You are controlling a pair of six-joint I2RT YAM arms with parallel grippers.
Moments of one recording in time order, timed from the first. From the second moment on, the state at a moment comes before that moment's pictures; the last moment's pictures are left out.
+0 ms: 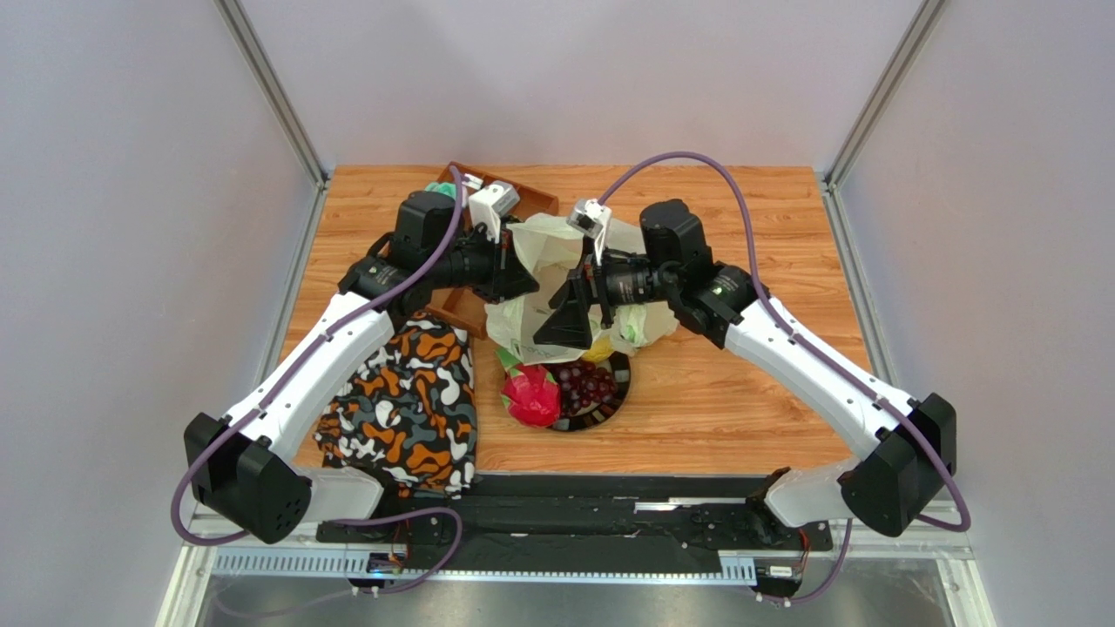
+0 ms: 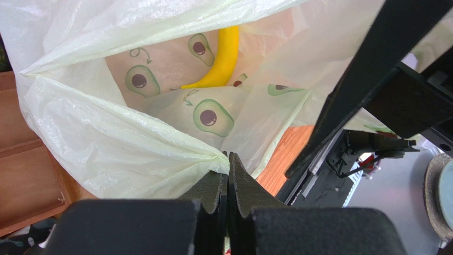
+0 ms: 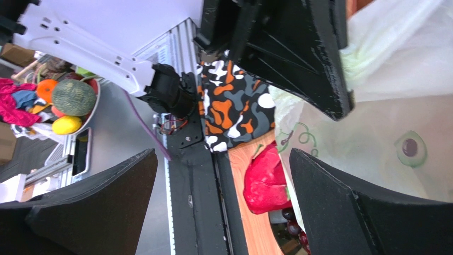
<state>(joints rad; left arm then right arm) -0.46 1.30 1.23 -0.47 0.54 -0.21 0.69 1.38 1.27 -0.28 -0.78 0.22</state>
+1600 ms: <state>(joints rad) -0.46 1.47 1.32 -0.24 0.47 -0.37 0.43 1.18 1.44 -0.72 -0.77 0.54</state>
